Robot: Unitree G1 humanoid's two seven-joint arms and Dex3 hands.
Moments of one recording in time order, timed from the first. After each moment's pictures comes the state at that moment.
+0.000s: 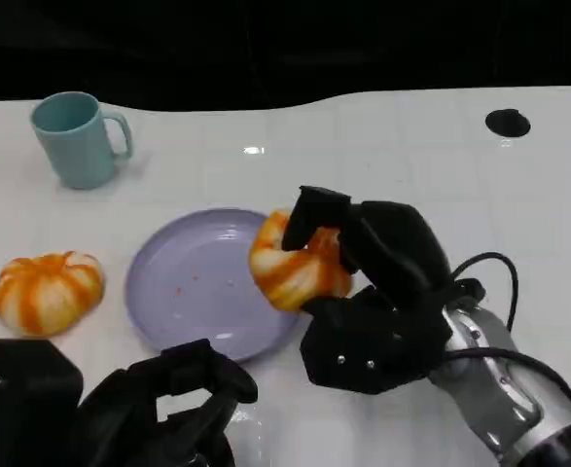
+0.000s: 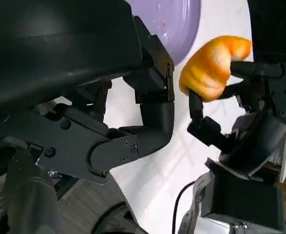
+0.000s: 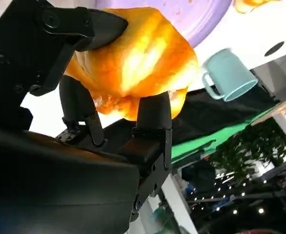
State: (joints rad) left arm 0.27 0.21 -0.06 -0.57 -0.38 0.64 -0.28; right arm -0.47 -0.02 0.41 0.40 -0.66 -0.14 -0.19
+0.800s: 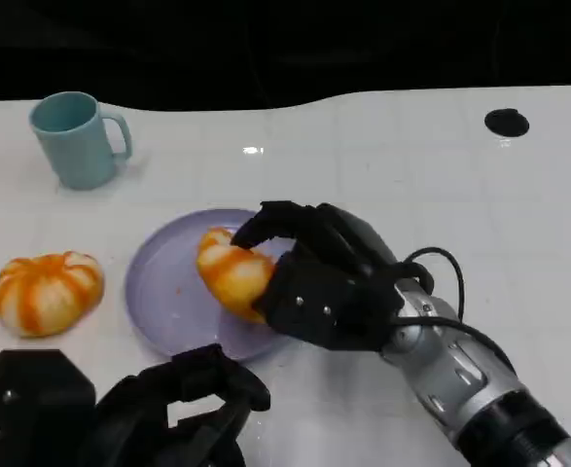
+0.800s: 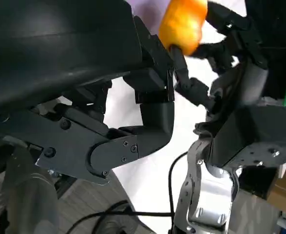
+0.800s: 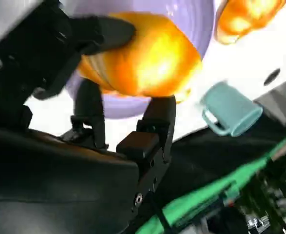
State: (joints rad) left arm 0.30 0.20 -0.09 -0.63 -0.36 0.65 -0.25; right arm -0.61 0.12 0.41 0.63 -0.51 -0.03 -0.02
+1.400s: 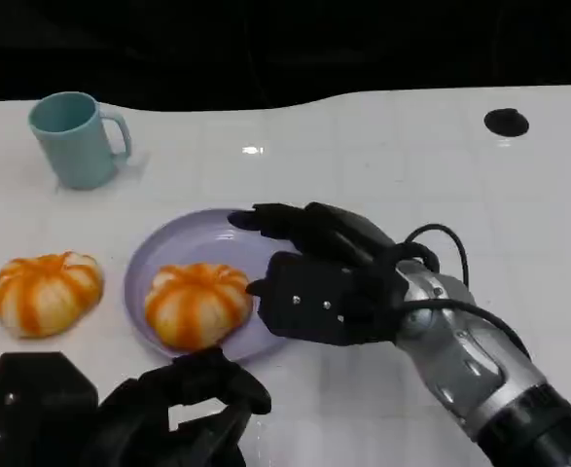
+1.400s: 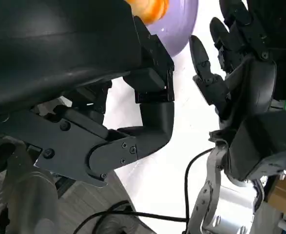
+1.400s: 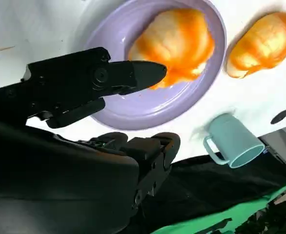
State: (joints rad) left arm 0.31 0.19 -0.09 -0.65 -0.36 0.66 -0.24; right arm -0.57 0.03 0.47 0.38 -0.54 0.11 0.18
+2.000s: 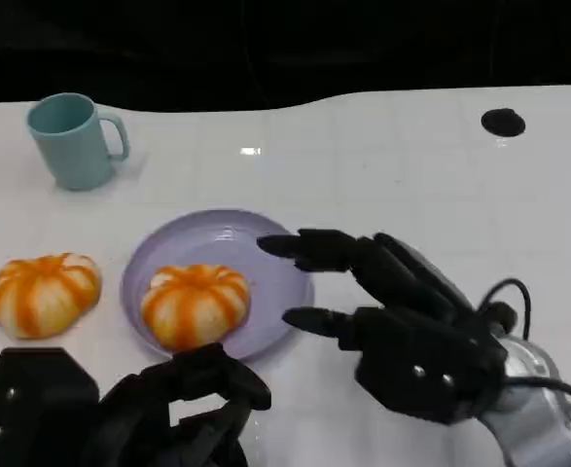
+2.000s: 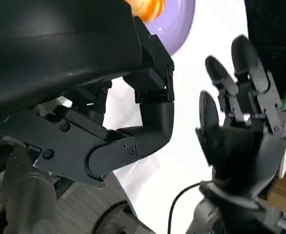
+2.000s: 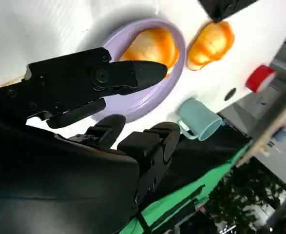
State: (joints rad) left arm 0.29 0.19 -0.09 -0.64 -0.36 0.66 -0.24; right arm -0.22 -0.09 0.36 -0.05 -0.37 -0.01 0.21
